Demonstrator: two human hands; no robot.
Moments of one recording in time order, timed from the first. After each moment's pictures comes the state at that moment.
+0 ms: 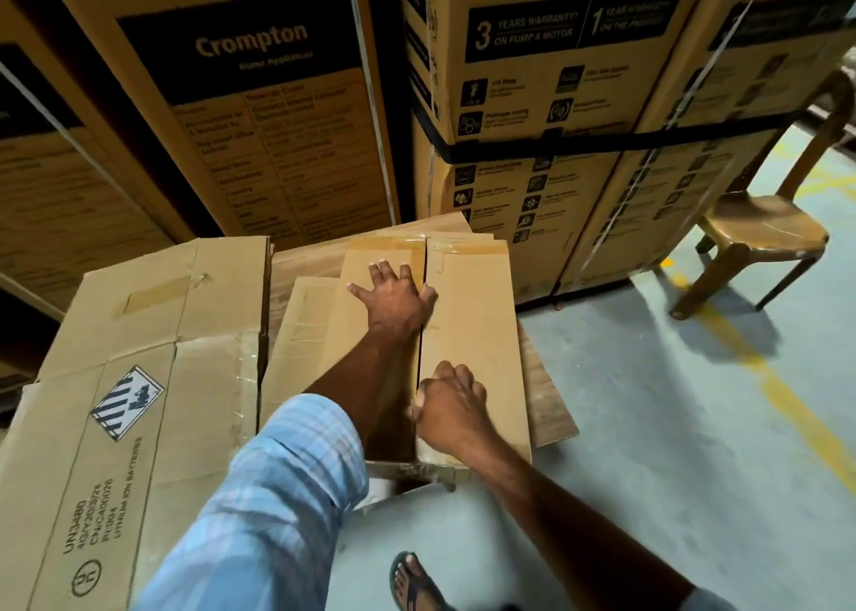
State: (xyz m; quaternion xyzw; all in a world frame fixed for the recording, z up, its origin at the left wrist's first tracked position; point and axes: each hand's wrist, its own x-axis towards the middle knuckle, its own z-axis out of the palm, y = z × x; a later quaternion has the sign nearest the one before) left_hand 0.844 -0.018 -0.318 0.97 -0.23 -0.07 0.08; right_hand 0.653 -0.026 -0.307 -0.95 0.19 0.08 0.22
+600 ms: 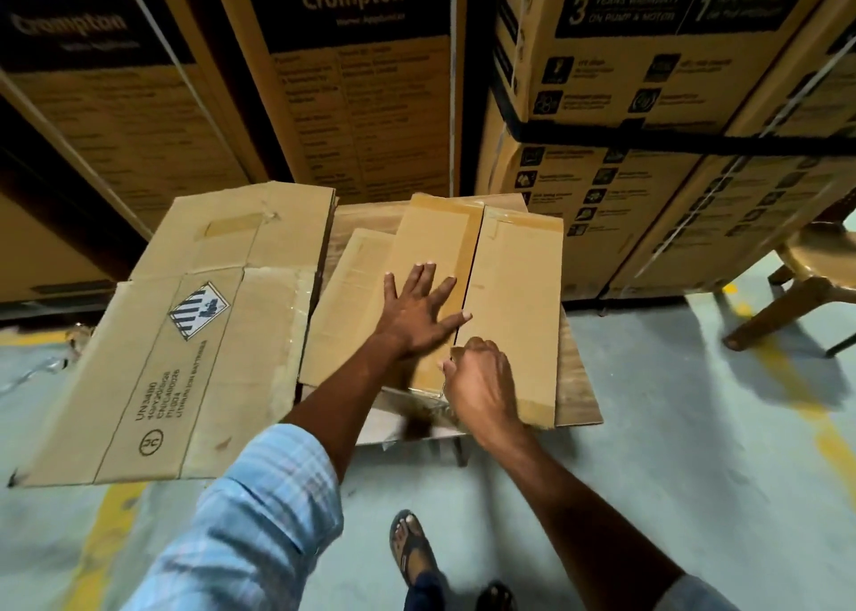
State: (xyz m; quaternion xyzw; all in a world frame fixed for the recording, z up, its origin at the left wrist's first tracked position) left_hand 0.776 0.076 -0.331 0.94 -0.32 -0.09 0.08; right_hand 0.625 -0.006 -0.308 -0.96 0.17 -0.07 0.20
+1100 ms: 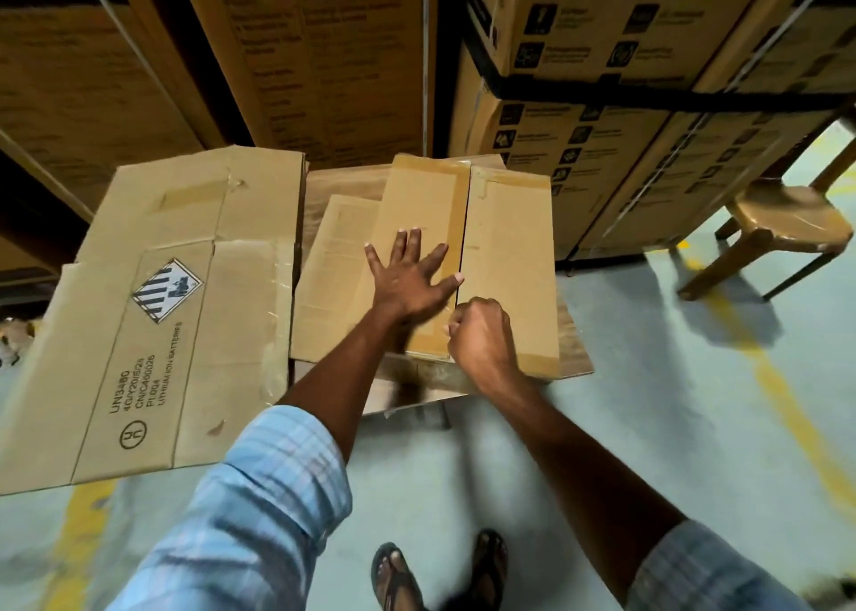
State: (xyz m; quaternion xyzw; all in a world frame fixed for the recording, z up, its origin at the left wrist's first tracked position) left_hand 0.778 0.083 -0.343 0.94 -0.30 -0.09 0.13; right_hand 0.637 0.007 -0.310 -0.94 0.26 -0.03 0.23
